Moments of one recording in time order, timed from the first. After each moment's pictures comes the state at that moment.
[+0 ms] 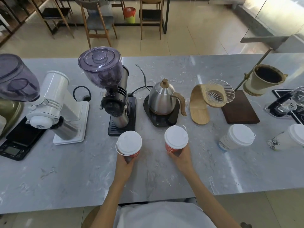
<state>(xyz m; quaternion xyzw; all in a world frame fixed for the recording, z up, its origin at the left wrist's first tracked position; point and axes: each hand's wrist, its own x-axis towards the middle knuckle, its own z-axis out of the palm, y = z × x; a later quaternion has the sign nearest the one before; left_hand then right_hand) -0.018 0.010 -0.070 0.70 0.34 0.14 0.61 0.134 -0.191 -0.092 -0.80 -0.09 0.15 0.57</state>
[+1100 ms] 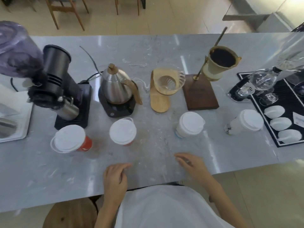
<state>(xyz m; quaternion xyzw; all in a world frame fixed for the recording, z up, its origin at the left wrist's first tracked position) -0.001 -0.172 -0.052 0.87 0.26 0.12 0.39 0.178 -0.425 -0.038 -0.87 -0.15 0.30 0.37</state>
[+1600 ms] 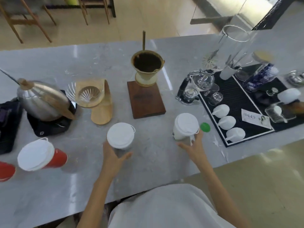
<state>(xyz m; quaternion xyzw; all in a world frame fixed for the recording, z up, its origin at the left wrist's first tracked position) 0.214 -0.311 -0.084 0.75 0.25 0.12 0.60 0.350 -0.611 -0.054 -0.81 0.02 0.15 0.57</state>
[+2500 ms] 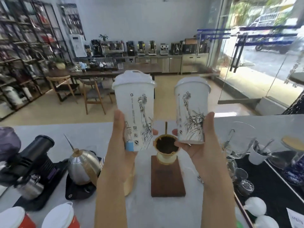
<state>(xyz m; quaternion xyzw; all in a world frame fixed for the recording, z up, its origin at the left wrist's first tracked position) 0.319 -0.324 0.270 0.54 -0.02 0.28 0.79 0.417 -0.490 0.269 -0.44 -0.22 0.19 0.85</state>
